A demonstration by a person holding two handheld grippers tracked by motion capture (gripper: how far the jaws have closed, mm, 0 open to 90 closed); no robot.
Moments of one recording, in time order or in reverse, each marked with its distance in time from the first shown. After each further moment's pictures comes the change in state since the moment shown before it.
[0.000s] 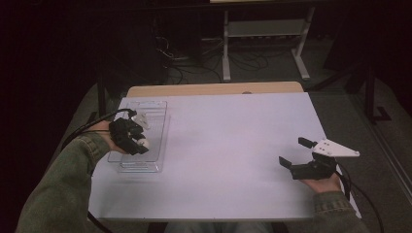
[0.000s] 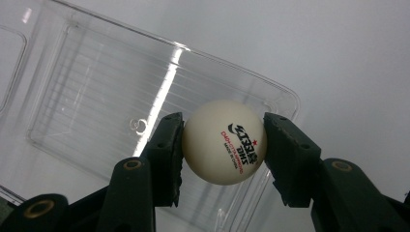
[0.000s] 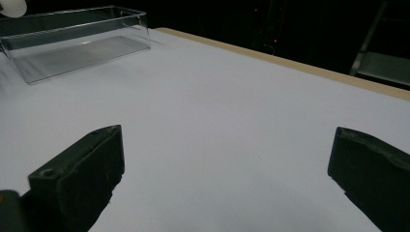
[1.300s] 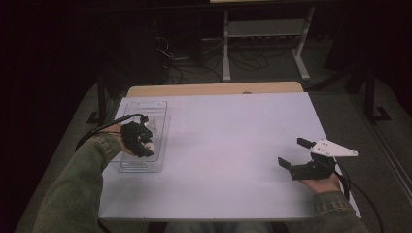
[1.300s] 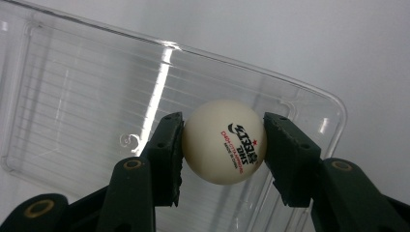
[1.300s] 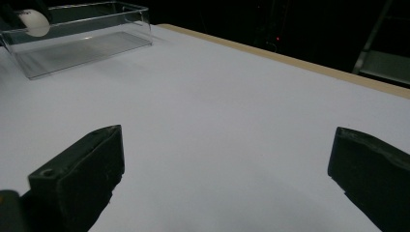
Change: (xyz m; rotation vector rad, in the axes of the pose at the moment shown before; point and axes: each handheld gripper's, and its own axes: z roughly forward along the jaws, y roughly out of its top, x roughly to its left) left arm 0.007 0.006 0.042 0.067 -0.028 0.097; right arm 0.001 0.000 0.002 0.013 0.007 -0.011
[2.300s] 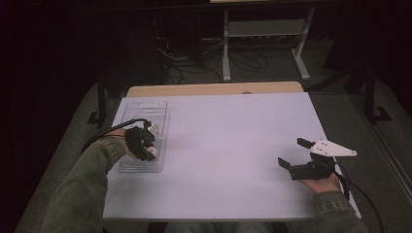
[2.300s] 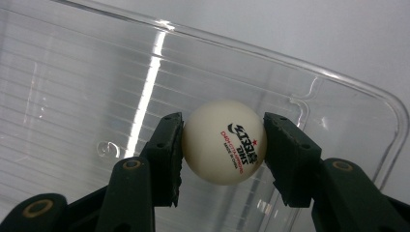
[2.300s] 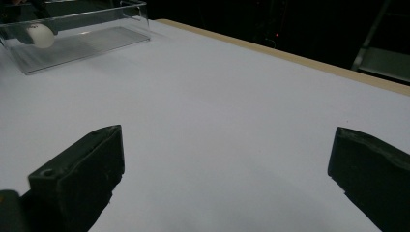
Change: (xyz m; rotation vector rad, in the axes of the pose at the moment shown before) left arm 0.003 -0.004 0.029 0.021 -0.044 0.000; right arm -0.001 -0.001 0.001 0.017 -0.005 -0.005
